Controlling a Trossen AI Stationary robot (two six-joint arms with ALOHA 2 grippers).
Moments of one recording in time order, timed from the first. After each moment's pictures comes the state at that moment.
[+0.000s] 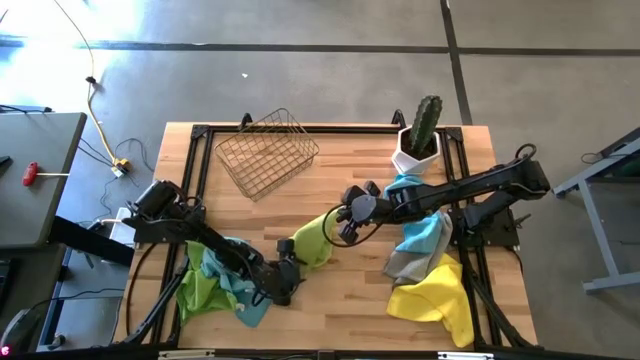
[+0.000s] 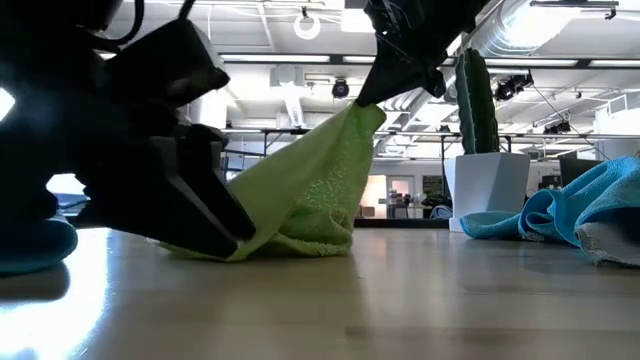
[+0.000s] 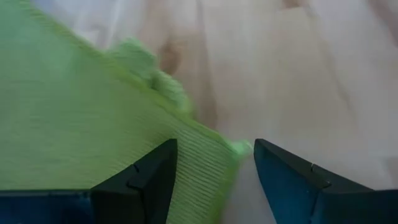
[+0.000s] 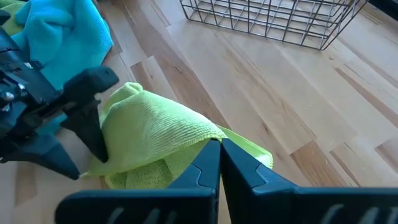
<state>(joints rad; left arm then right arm) -0.44 1.86 0.74 0.31 -0.47 -0.24 0.15 1.53 1.11 -0.38 0.35 0.54</state>
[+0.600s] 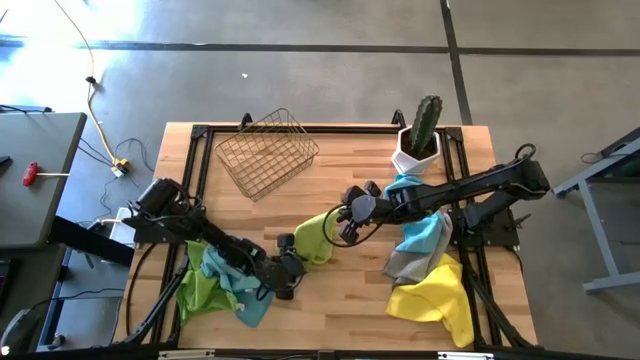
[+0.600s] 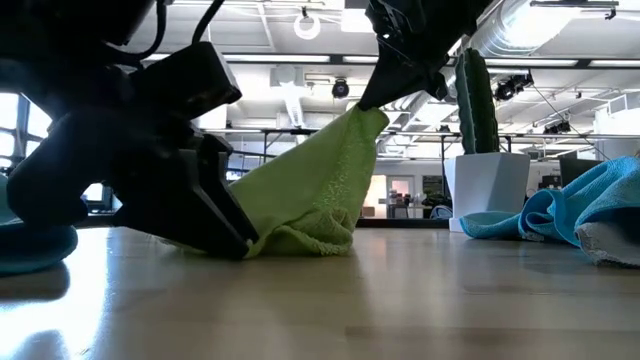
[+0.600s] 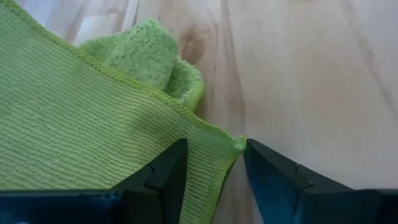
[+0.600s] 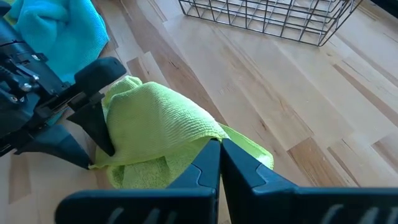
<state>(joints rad) -0.38 1.86 0.74 0.28 -0.48 -0.26 0.15 1.53 1.10 -0.38 0.35 0.54</state>
